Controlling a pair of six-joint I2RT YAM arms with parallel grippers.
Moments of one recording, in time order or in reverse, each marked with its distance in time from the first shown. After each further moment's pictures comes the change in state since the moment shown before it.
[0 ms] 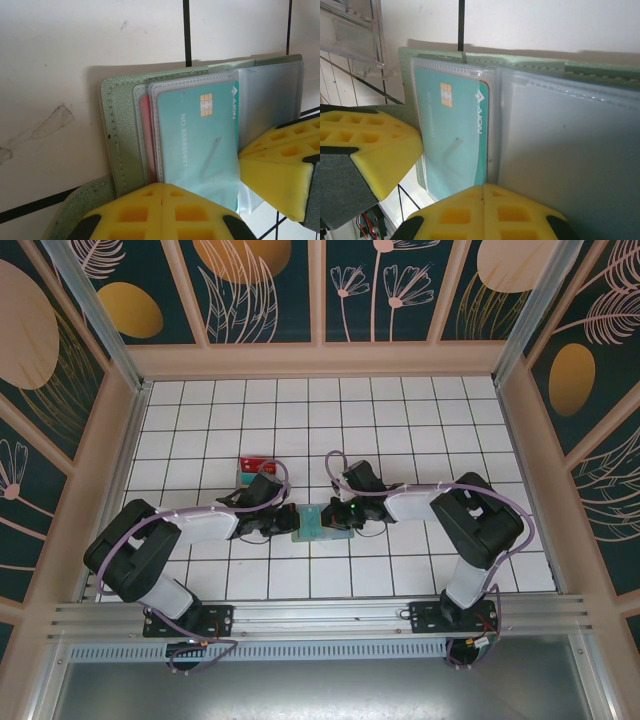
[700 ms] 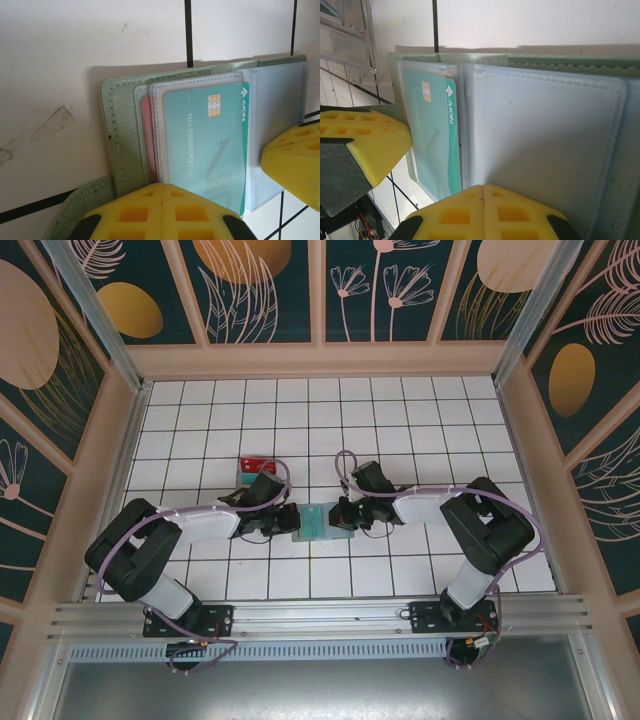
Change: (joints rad) left arm -0.008 0.006 0.016 -0.023 -0.023 -0.002; right arm -0.042 -0.062 -0.051 -0.009 0.014 -0.003
